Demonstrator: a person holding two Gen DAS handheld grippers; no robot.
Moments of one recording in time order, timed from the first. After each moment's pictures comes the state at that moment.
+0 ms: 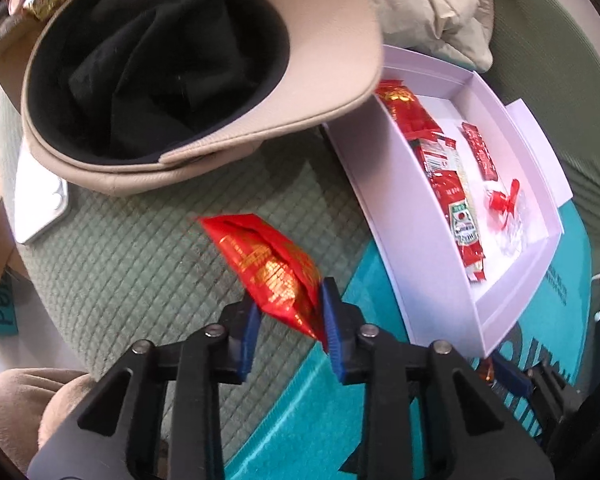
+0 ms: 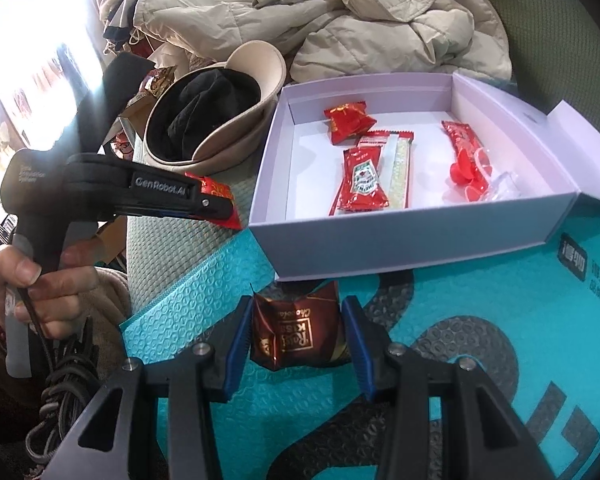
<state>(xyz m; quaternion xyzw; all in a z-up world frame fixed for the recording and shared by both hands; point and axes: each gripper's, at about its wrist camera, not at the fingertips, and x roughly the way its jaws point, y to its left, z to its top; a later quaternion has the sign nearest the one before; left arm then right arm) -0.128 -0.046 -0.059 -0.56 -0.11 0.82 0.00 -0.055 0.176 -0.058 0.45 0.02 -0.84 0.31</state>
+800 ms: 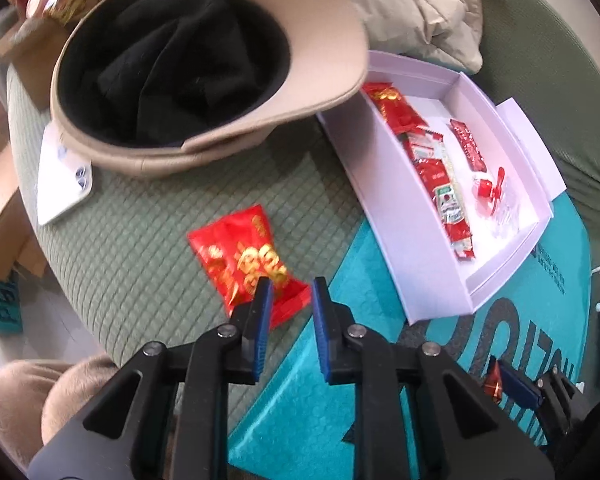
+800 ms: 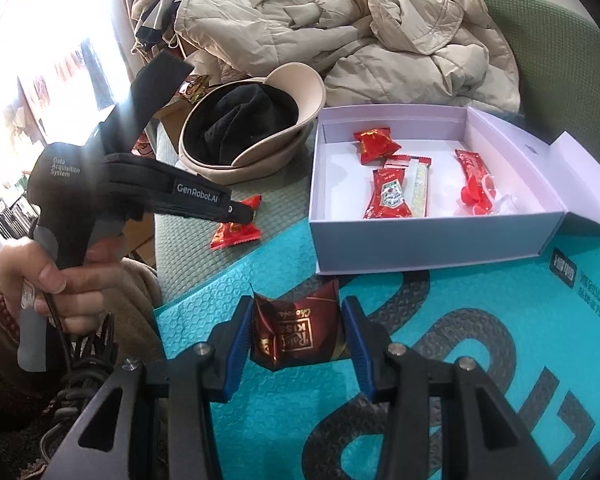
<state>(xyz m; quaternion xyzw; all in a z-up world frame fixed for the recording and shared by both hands) -0.099 -0.054 -0.047 -0.55 -0.11 0.83 0.00 -0.018 0.171 -0.038 0.41 0.04 -0.85 0.33</state>
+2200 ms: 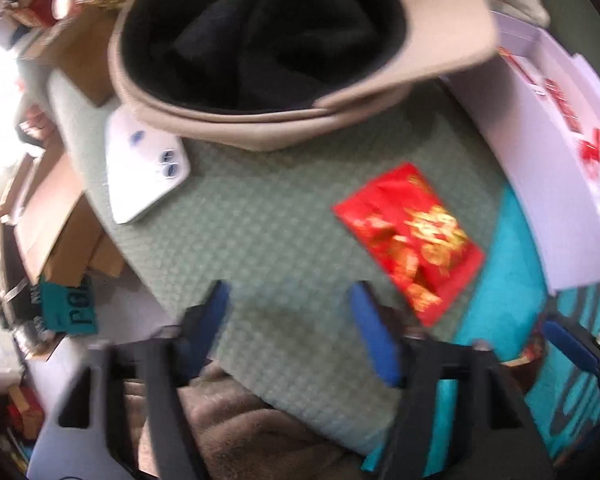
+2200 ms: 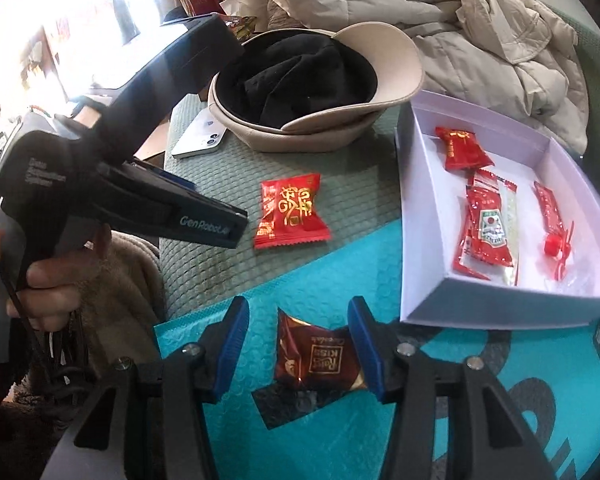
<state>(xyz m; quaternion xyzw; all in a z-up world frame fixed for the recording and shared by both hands) -0.092 -0.099 -0.075 -0.59 0.01 0.80 -0.12 -0.032 0.080 -0.065 0.43 0.14 -0.81 0.36</state>
